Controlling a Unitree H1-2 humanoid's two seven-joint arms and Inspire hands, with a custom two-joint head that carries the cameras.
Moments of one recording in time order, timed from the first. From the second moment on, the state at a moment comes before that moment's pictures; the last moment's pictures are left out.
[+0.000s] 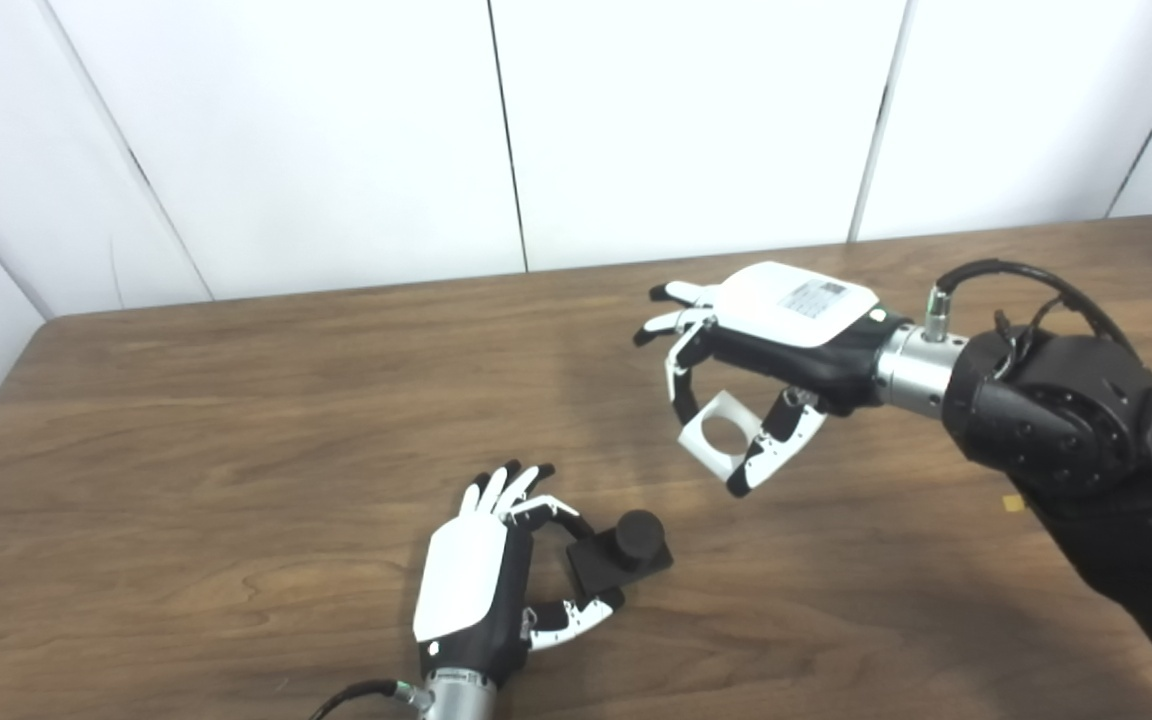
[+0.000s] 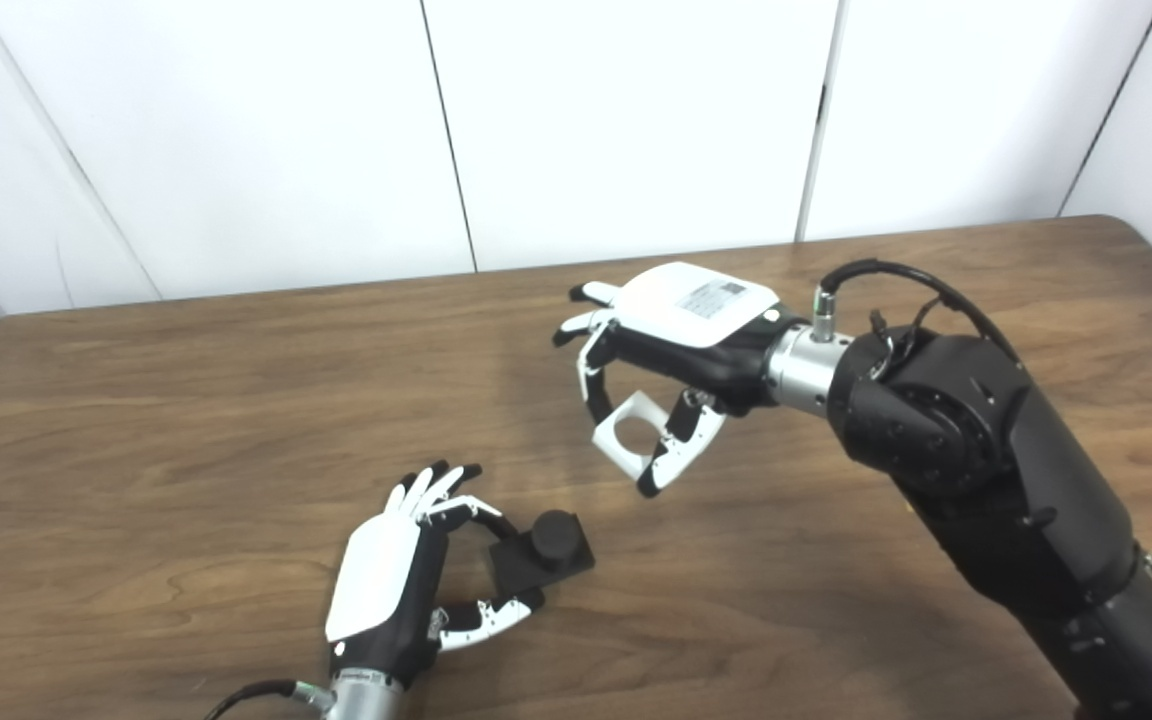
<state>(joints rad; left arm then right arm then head) 0.10 0.04 -0.46 -0.25 0.87 0.26 0.14 -0.58 -0.51 0.34 -0.45 -0.61 0.12 0.85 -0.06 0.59</state>
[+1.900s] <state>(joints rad) 0.09 0.02 -0.47 -0.26 0.90 0.29 0.12 -0.59 -0.42 0.47 -0.39 -0.68 0.06 0.88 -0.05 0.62</state>
